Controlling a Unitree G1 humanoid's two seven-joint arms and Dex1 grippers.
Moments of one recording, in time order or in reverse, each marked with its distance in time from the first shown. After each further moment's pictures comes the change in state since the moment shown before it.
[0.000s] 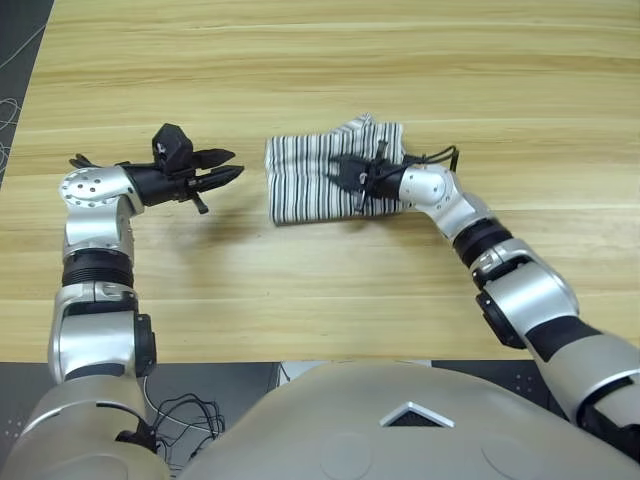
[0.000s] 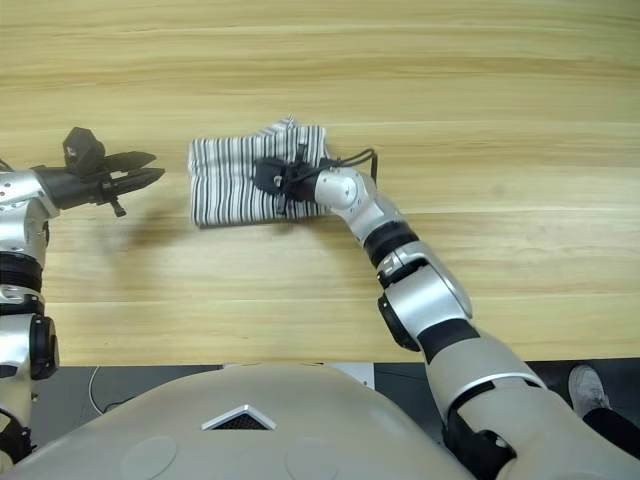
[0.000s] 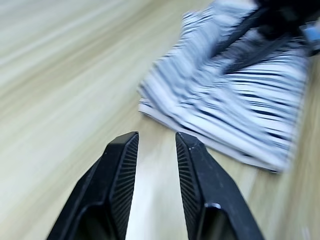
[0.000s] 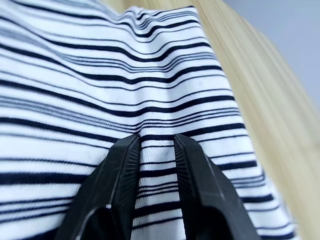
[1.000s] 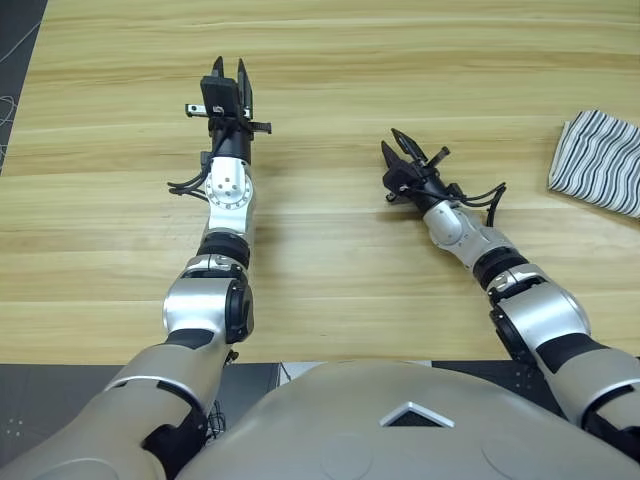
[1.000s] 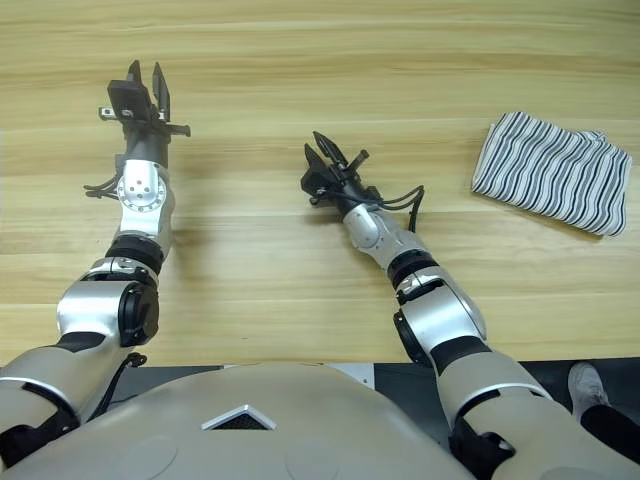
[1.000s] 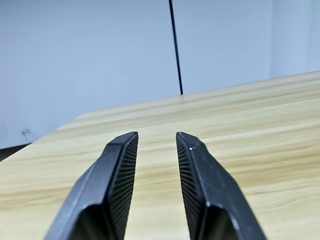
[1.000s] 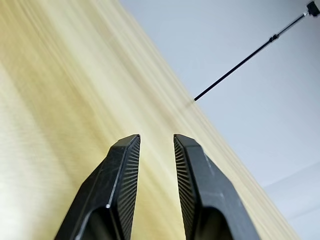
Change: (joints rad) left arm -0.214 -0.453 0.033 0.426 0.346 -0.587 1.204; right arm 0.191 -0.046 -0.145 0.097 -0.081 -0.322 -0.683
